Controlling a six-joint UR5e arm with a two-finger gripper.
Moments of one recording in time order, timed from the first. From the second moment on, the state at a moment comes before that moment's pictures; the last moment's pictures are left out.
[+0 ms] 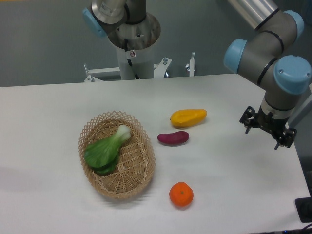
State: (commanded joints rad) arm 2.74 -2.09 -1.38 -1.12 1.57 1.41
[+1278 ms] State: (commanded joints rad) arm 2.50 -1.99 -1.53 -1.13 1.55 1.09
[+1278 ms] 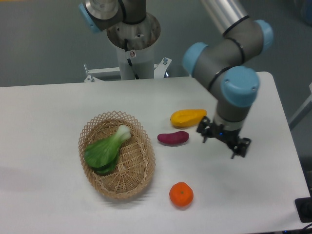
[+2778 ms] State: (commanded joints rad) arm 2.12 -2.00 -1.79 -1.03 1.57 0.76
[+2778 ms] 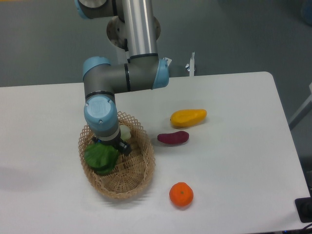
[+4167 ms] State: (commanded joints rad) arm 2.36 -1.89 -1.59 -1.04 1.59 0.73
